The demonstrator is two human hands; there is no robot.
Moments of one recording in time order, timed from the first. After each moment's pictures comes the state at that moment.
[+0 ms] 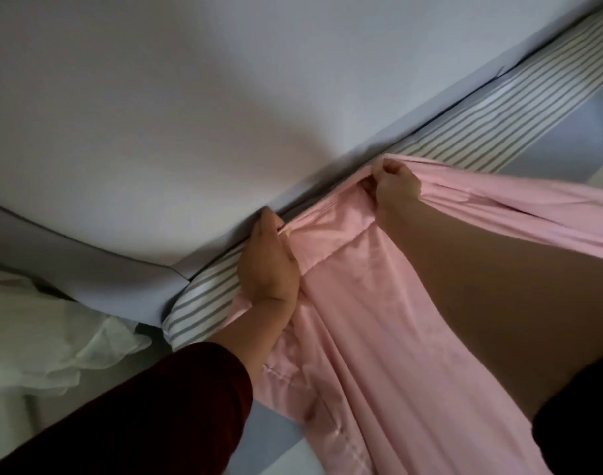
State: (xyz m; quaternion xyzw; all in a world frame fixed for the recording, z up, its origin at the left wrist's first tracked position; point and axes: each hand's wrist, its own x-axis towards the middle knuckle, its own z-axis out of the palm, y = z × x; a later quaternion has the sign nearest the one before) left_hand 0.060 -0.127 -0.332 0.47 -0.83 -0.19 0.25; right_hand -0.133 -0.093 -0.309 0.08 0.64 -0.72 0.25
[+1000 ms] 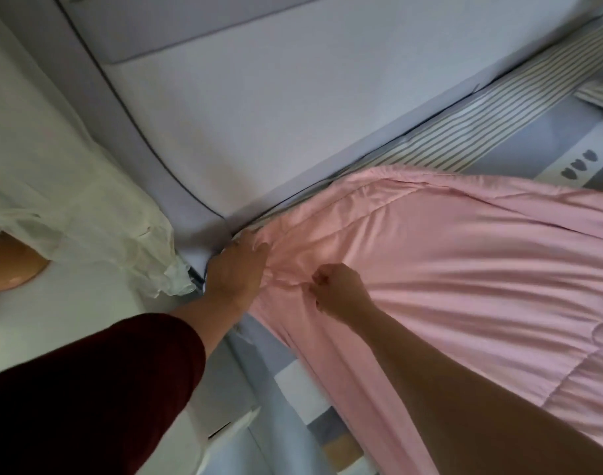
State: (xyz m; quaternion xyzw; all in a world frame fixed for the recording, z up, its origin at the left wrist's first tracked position) left_hand 0.202 -0.116 -0.266 0.31 -0.95 0.02 -0.09; right_hand 0.089 0.019 -0.272 -0.28 0.87 -0.22 0.33
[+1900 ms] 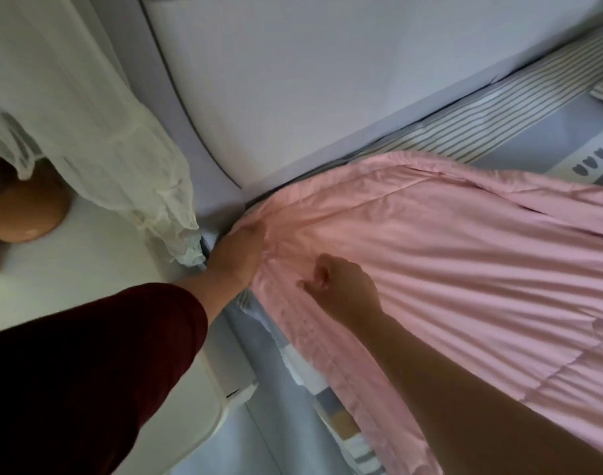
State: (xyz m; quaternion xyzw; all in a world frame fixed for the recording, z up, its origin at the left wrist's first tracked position) left_hand 0.222 -0.131 -0.287 0.30 -0.95 -0.05 -0.09; right_hand 0.125 0.029 -0.278 -0.39 0.88 -0.15 0.25
